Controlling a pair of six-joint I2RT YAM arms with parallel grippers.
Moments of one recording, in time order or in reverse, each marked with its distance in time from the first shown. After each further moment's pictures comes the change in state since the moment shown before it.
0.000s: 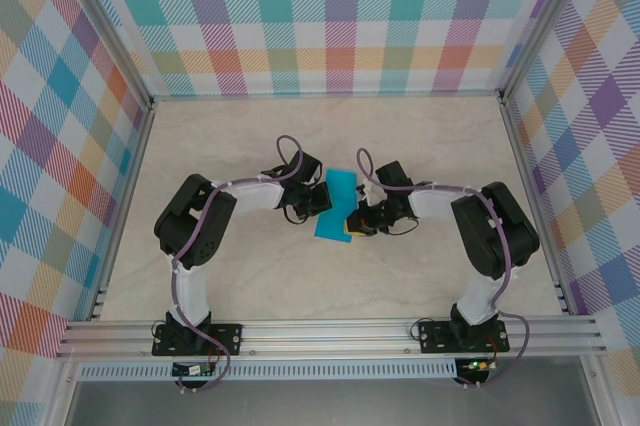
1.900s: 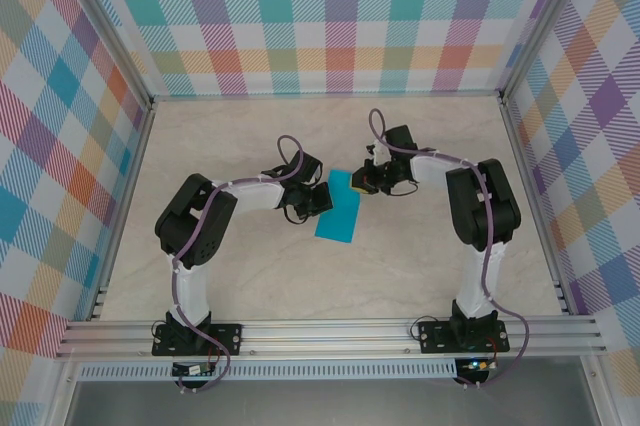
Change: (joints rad) left arm 0.000 0.006 0.002 0.004 0.012 0.010; right arm -0.152 0.222 0.356 -0.047 0.051 0.047
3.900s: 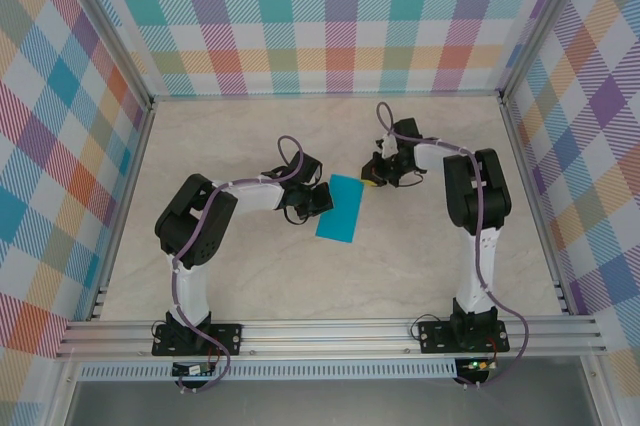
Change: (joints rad) left arm 0.000 0.000 -0.013 0.026 0.007 0.004; right arm -0.085 0.161 0.171 -0.109 0.020 -0.063
